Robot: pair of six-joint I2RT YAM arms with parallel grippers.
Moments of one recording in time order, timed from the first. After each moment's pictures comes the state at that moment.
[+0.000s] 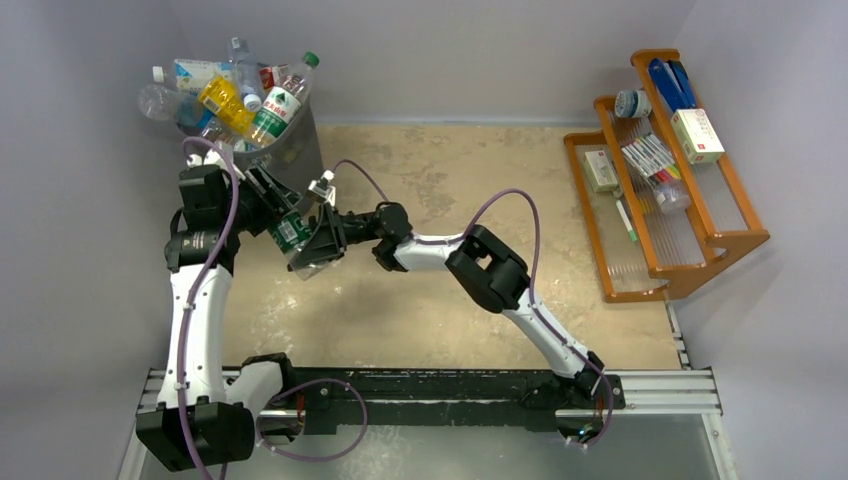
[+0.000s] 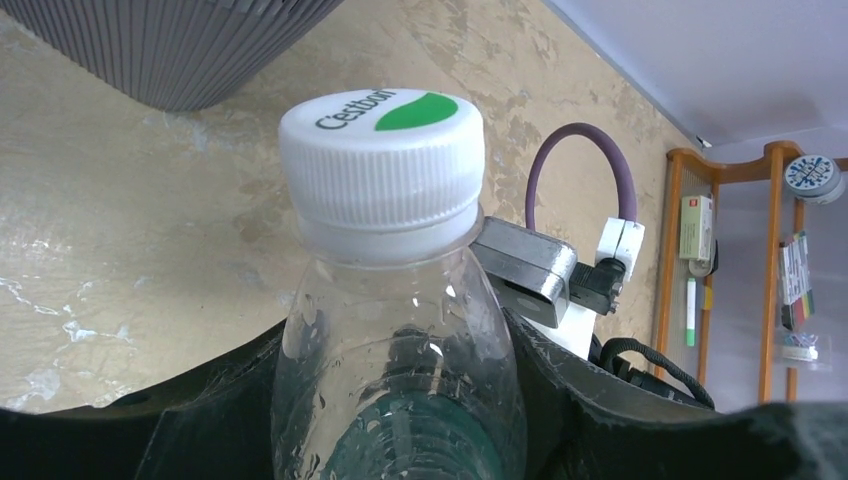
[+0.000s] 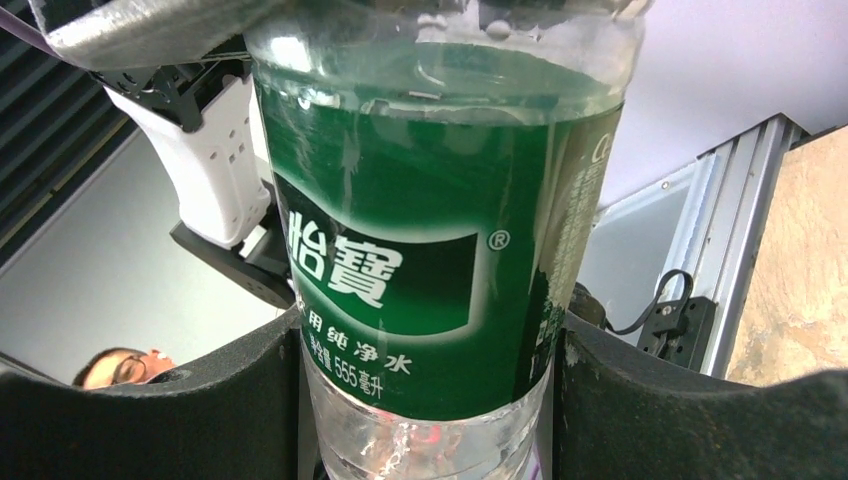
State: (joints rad) left arm 0.16 1.00 1.09 -0.63 0.33 -0.58; right arm 0.96 2.48 1.77 1.39 -0.96 1.71
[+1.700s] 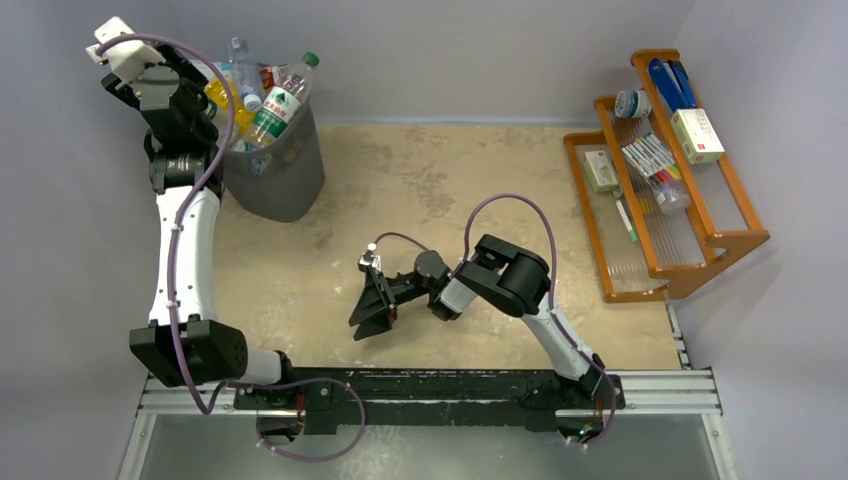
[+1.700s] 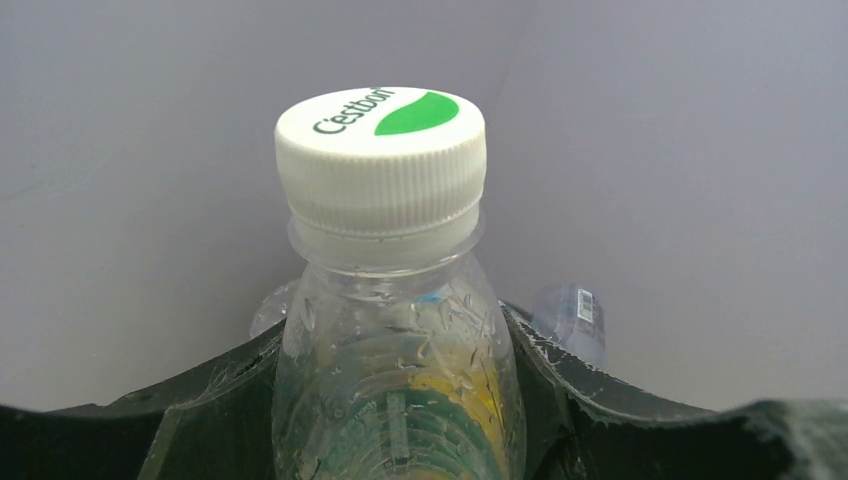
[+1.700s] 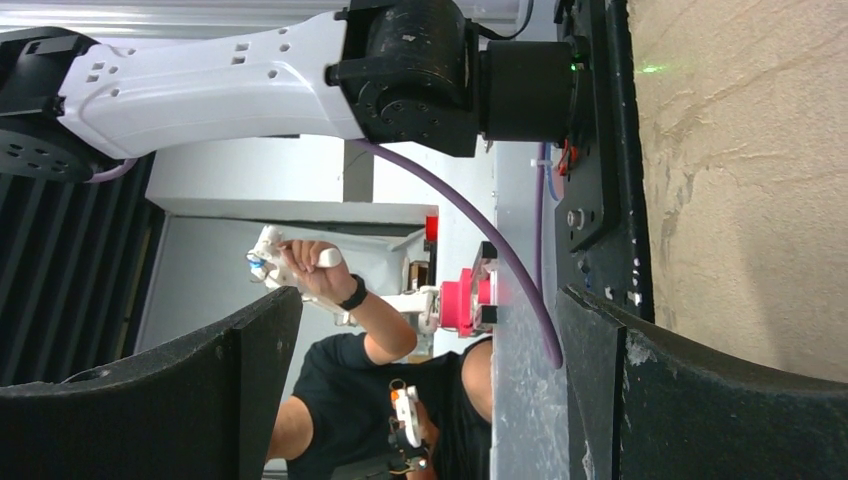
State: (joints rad) left arm 0.15 1.39 1.61 -0.04 -0.52 -0.22; right arm 0.96 2.30 0.98 1.46 -1.02 1.67
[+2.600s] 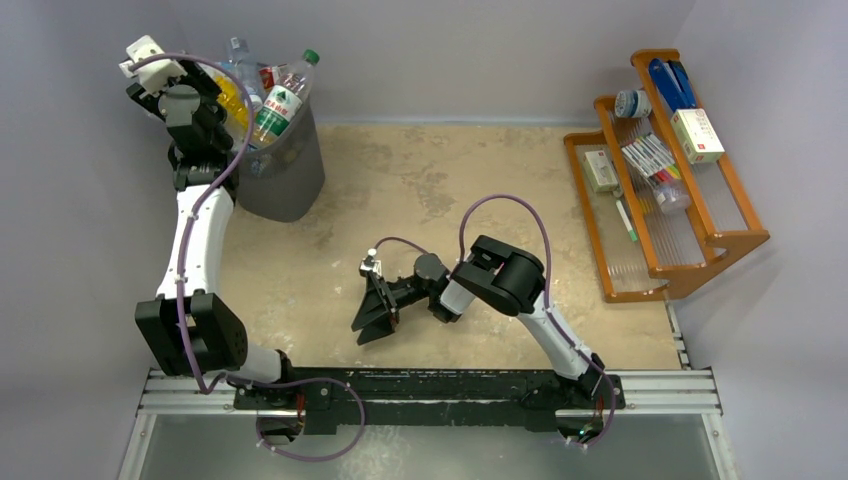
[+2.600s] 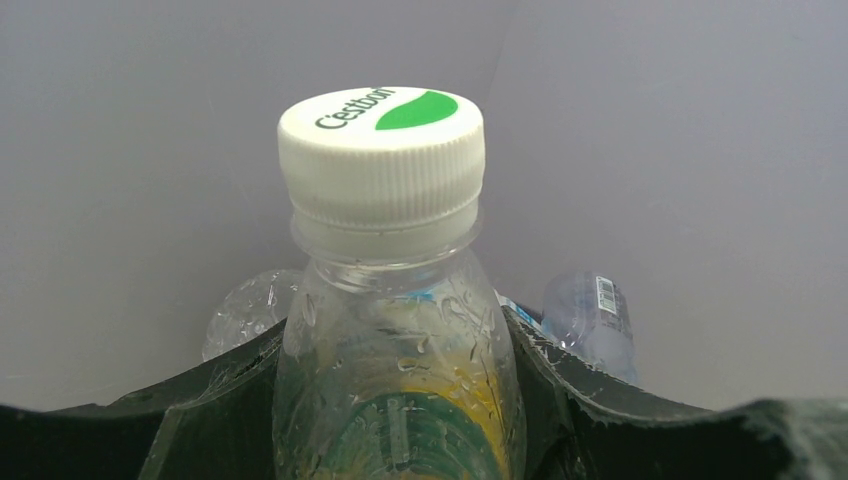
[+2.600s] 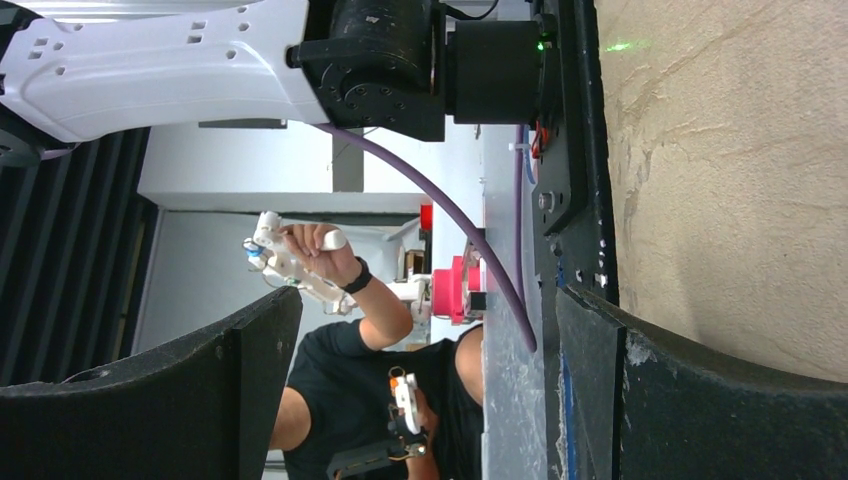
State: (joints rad) left arm 0.15 1.45 1.41 0.29 -0.51 -0.15; right arm 0.96 2.34 0.97 1.46 -1.05 1.65
